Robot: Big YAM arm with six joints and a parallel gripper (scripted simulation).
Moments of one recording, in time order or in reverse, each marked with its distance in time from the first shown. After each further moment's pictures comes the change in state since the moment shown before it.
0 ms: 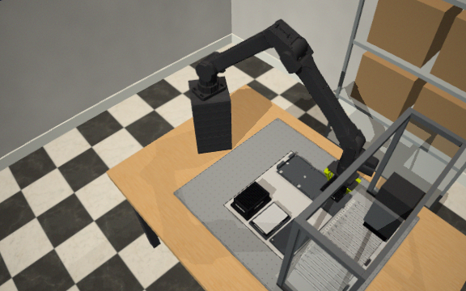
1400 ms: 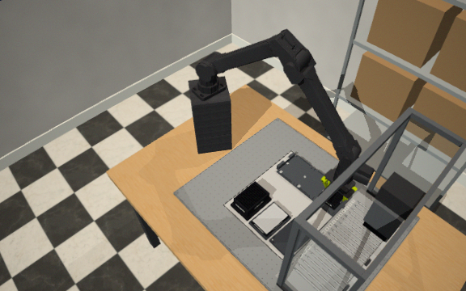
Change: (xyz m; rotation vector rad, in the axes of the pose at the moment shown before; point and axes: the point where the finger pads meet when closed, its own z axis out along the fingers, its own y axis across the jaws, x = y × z) arm 0.005 -0.002 0.048 0.005 0.000 0.011
